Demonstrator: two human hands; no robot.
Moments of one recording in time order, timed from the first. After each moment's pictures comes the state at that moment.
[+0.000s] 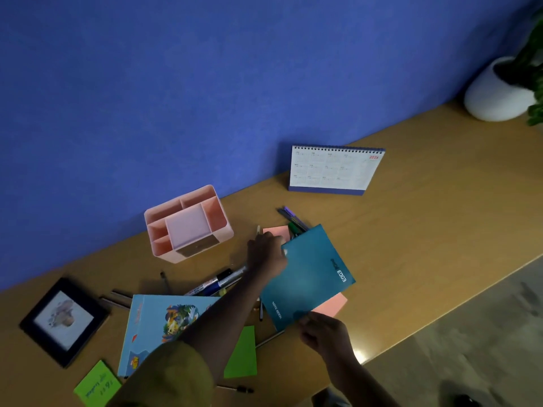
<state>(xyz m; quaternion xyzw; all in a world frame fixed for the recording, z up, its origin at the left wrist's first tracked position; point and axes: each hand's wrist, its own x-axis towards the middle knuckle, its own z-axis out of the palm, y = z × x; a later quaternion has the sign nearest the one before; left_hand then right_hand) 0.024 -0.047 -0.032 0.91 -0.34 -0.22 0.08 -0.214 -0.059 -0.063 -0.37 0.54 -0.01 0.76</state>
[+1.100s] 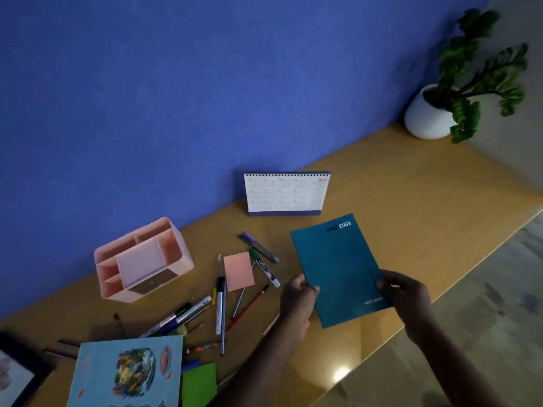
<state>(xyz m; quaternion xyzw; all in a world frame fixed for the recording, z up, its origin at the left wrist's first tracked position) -0.123 -0.137 -0.021 0.70 0.02 -0.50 0.51 -0.306 -0.305 -0.031 -0.58 0.55 -0.19 0.57</state>
